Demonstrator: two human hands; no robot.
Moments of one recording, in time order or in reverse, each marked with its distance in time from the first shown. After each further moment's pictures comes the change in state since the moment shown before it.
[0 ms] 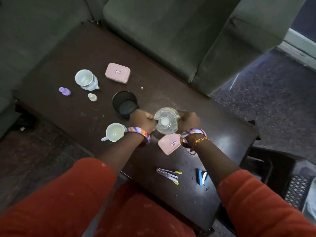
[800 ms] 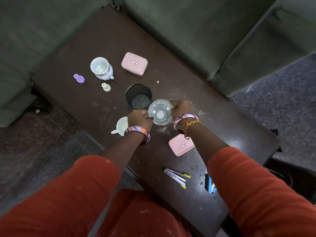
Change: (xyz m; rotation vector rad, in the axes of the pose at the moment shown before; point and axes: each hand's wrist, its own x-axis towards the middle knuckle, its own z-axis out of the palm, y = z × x) left_hand 0.022 -0.039 -0.016 -0.021 0.217 -0.079; right_hand 0.050 -0.032 0.054 0.007 -0.207 -0.084
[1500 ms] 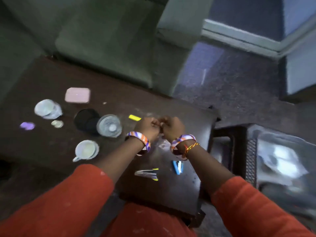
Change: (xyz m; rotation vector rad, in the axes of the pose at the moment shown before) left_hand -0.119 0.080 0.070 0.272 -0.508 0.378; right_hand -0.132 0.066 -0.082 0.261 0.226 0.103
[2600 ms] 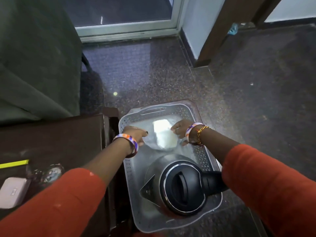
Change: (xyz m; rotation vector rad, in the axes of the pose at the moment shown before) left_hand -0.045 0.168 0.389 -0.042 -0.310 -0.256; right_hand -0.098 0.386 -0.330 0.175 -0.065 0.465
